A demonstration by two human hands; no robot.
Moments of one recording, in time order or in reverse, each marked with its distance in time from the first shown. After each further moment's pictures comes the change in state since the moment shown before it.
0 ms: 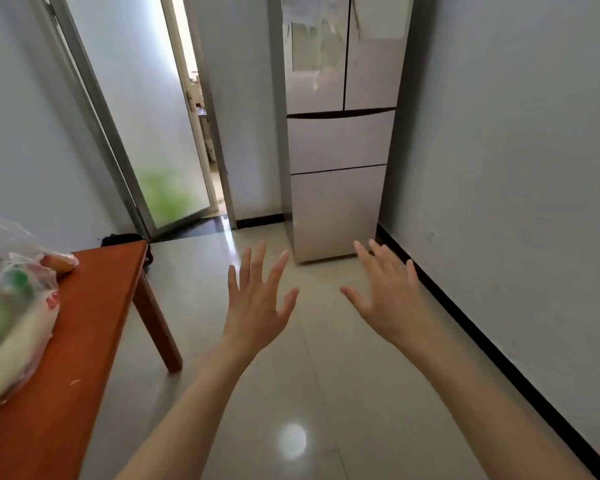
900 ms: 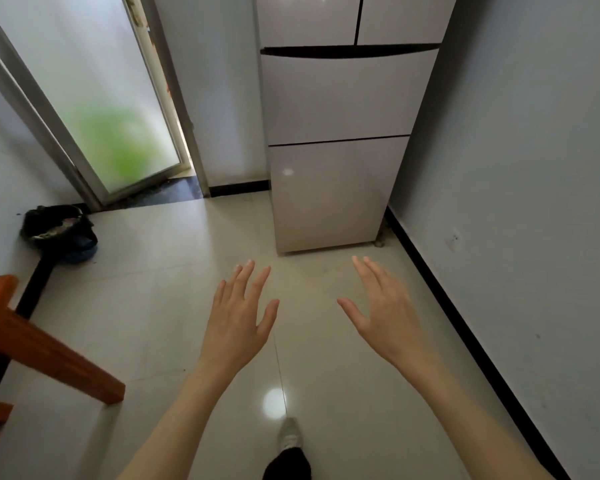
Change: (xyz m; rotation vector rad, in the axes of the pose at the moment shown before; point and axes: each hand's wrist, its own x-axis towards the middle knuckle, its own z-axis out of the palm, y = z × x) left_hand 0.341 -0.071 0.249 -0.100 -0.183 -0.148; right_hand 0.370 0.187 0.182 0.140 -0.130 0.009
